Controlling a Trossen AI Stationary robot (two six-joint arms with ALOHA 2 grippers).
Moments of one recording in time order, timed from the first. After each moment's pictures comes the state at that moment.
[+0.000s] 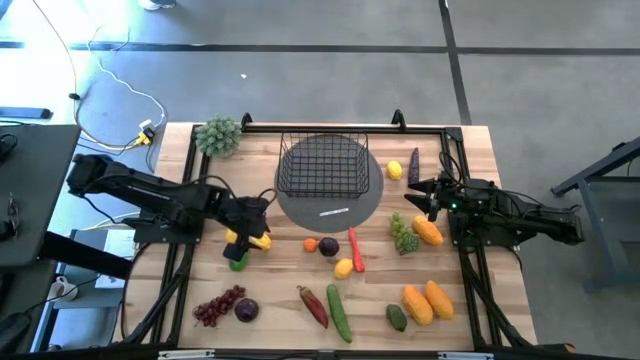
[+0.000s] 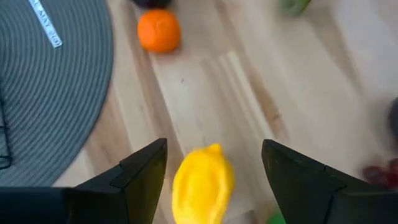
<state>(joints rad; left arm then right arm) -0.03 1.12 0.61 -0.48 0.12 0.19 -0.16 0.01 0.13 -0.32 0.15 0.60</state>
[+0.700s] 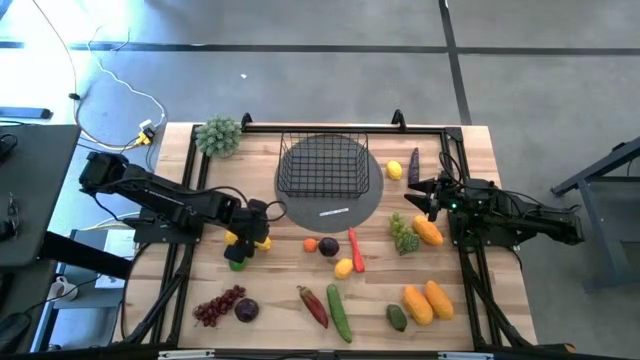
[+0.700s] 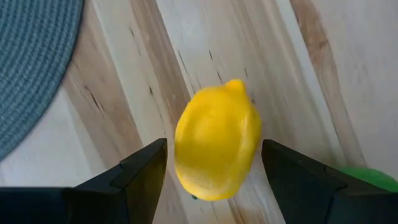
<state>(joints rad) -0.05 1.28 0.61 -0.56 0.01 0.19 -0.16 0.01 0.13 -0.32 0.15 0.60</state>
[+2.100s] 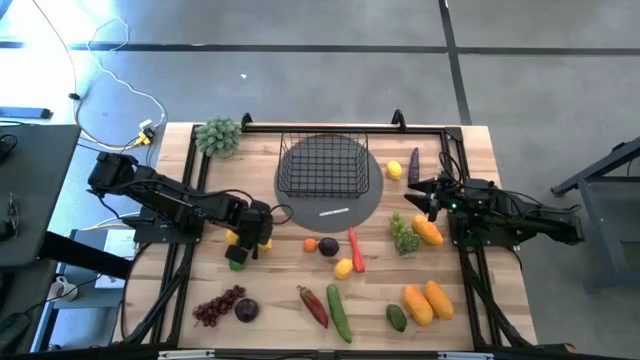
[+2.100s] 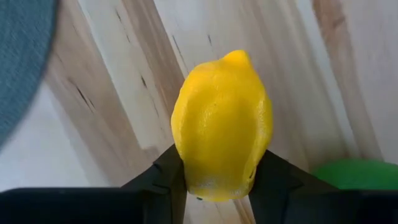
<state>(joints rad) -0.05 1.37 0.66 -0.61 0.01 0.23 -0.16 0.01 0.13 -0.32 0.15 0.60</state>
